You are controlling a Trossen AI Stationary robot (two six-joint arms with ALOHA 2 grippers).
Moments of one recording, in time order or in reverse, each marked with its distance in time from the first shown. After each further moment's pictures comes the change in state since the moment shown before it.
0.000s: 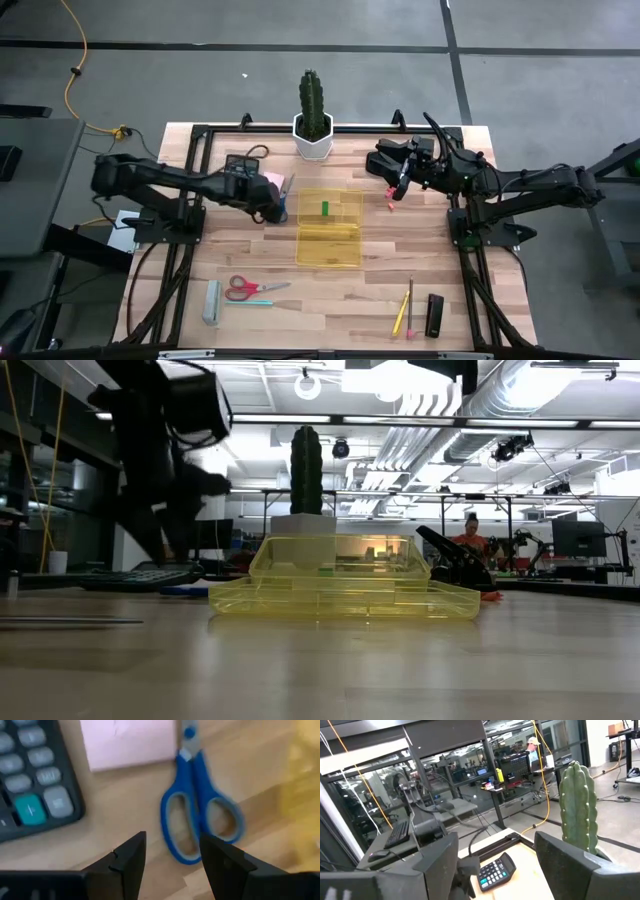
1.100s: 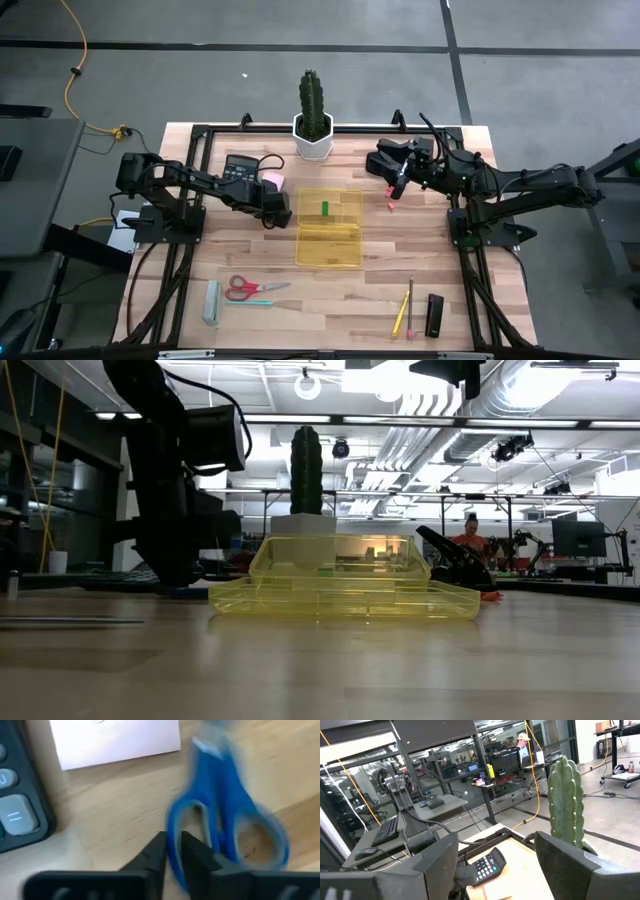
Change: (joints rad) left arm -0.018 0.202 0.003 0.104 -0.030 0.016; right arm 0.000 0.000 0.000 -0.038 0.045 0.003
